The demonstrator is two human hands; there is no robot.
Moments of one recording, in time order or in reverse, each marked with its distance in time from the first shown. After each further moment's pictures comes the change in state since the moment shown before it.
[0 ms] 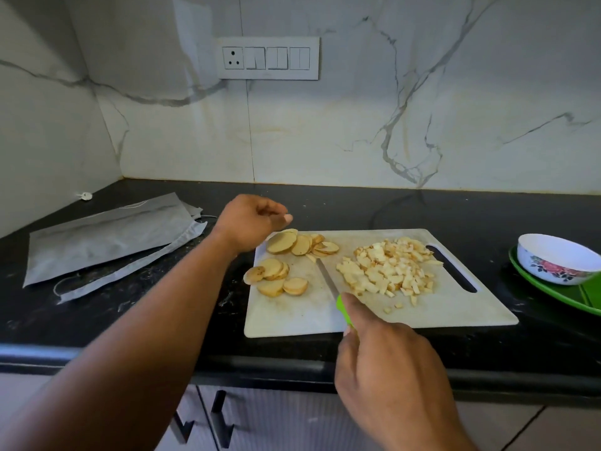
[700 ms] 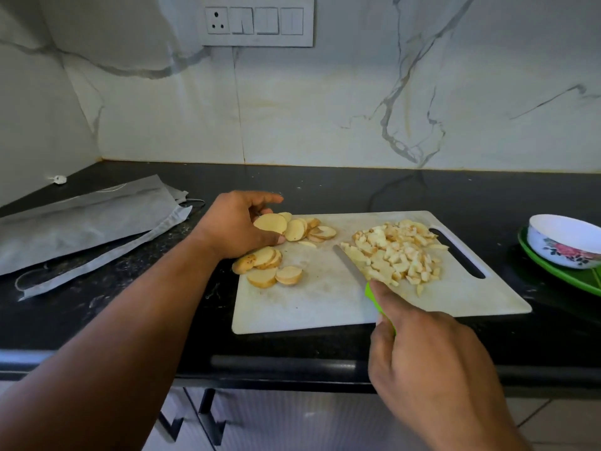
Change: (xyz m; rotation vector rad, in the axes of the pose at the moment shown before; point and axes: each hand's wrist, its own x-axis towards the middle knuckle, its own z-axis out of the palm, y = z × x) left_hand 0.008 -0.037 0.007 0.266 -0.052 0.224; right_hand 0.012 0.028 -0.001 -0.109 0.052 0.043
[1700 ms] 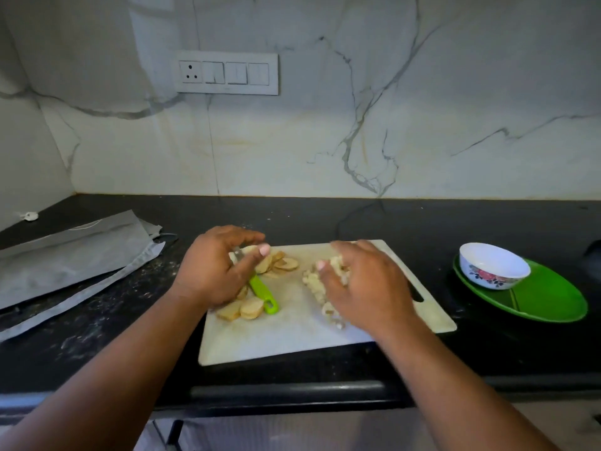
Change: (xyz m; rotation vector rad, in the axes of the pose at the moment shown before) left_hand -0.034 0.047 0.004 -0.025 0.233 0.219; right_hand 0.098 0.035 -0.002 0.140 0.214 -0.186
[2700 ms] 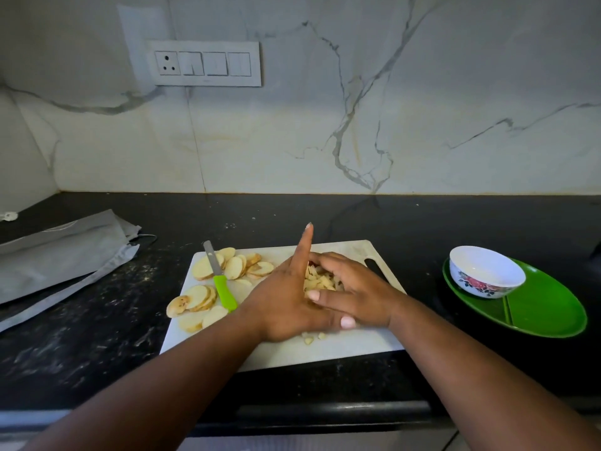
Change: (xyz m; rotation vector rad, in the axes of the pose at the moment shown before) left_hand 0.008 0.091 0.091 -0.184 -0.609 -0.172; right_hand 0.036 0.082 0.014 0.539 -0.601 -0.119
